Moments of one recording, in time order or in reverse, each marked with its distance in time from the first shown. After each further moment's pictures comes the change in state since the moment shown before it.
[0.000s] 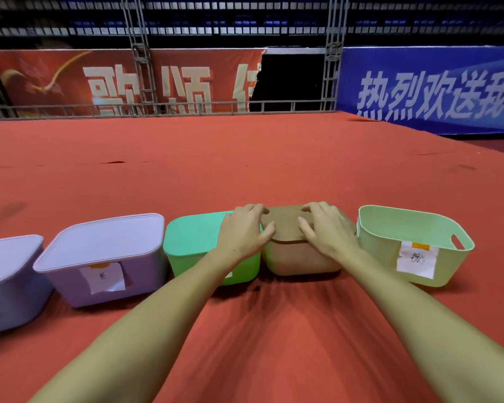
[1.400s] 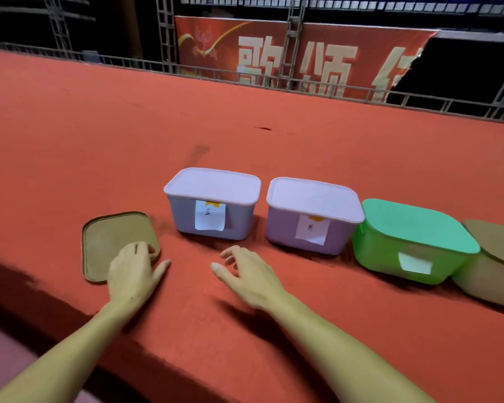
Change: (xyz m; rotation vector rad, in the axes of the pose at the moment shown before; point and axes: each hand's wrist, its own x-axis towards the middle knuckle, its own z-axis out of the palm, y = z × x) left_hand -0.463 -0.425 -0.203 0.386 0.219 -0.870; right_hand -0.184 -0.522 0.148 0.514 -0.581 -0.490
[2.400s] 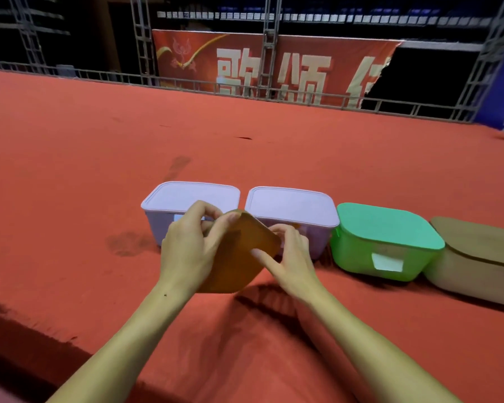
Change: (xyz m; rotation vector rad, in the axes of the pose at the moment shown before) left_hand -0.027 0.201 -0.142 -0.869 0.076 0.199; right_hand -0.020 0.075 -0.078 0.120 0.496 -0.050
